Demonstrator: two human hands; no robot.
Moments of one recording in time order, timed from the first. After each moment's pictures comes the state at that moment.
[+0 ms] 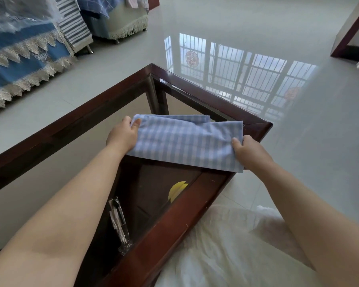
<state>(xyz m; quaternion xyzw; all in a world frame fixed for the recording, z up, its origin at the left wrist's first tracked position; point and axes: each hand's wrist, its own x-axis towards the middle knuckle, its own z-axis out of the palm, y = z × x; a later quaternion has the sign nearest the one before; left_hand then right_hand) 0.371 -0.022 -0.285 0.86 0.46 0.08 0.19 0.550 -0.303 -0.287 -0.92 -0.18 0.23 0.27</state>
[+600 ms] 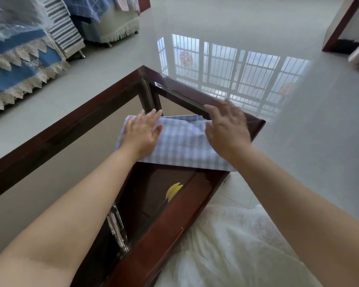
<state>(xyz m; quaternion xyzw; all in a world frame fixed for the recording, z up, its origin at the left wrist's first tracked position) 0.407 -0.059 -0.287 0.97 0.24 0.07 0.05 0.536 -0.266 -0.249 -0.90 -0.40 -0.05 0.15</state>
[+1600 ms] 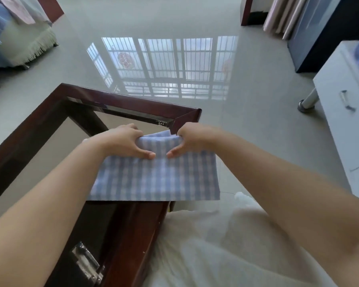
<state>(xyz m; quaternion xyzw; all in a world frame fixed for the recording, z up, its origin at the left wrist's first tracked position) 0.517 -0.135 -0.238 0.96 0.08 -0.27 0.06 0.593 -0.331 -0.258 -0.89 -0.36 0.25 0.11</state>
